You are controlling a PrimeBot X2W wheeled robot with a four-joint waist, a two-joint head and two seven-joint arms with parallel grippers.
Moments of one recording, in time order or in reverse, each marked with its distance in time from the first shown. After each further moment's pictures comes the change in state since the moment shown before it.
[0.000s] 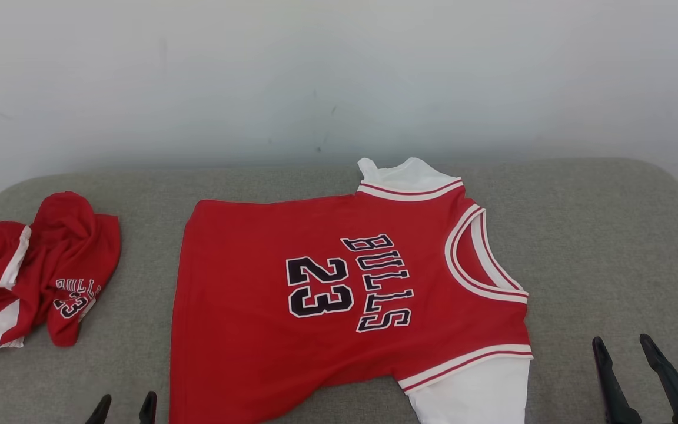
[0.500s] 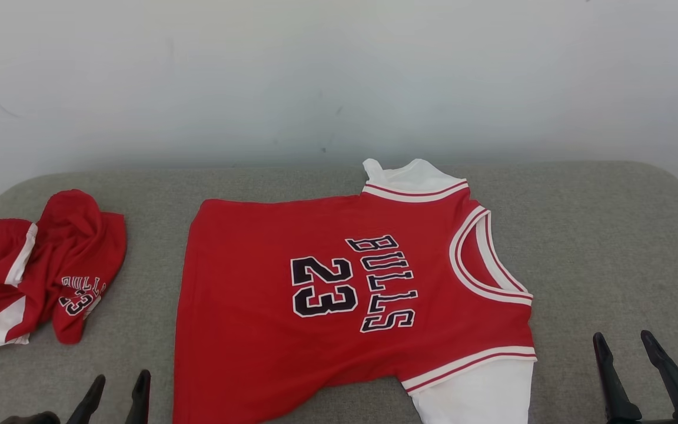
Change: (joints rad) left arm 0.006 -0.004 0.051 -0.091 -0.027 0.001 0.056; right arm 0.000 0.023 -0.025 -0.029 -0.022 0.000 0.051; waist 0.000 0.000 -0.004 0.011
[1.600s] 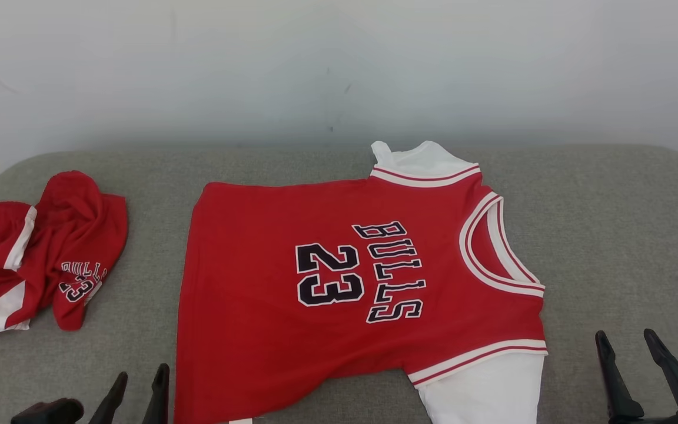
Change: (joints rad) left arm -0.056 -0.158 0.073 0.096 0.019 -0.040 0.037; right arm 0.013 0.015 -0.029 -0.048 -0.025 0.000 0.069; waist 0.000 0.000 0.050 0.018
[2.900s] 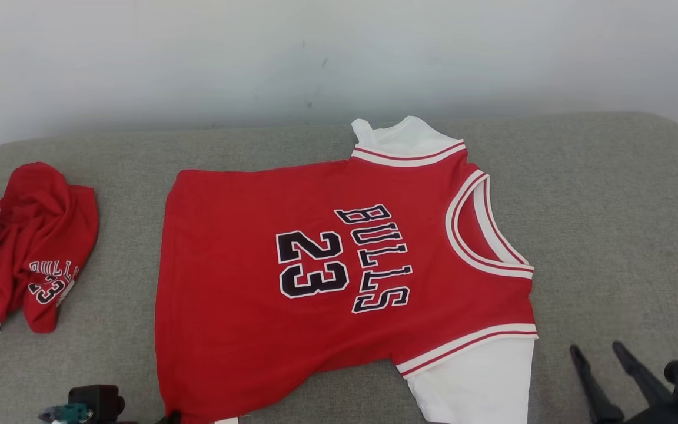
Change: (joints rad) left arm -0.148 0.050 -0.105 0.308 -0.058 -0.110 0.306; right arm -0.065 -0.014 0.039 0.056 0.071 0.049 0.116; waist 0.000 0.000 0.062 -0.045
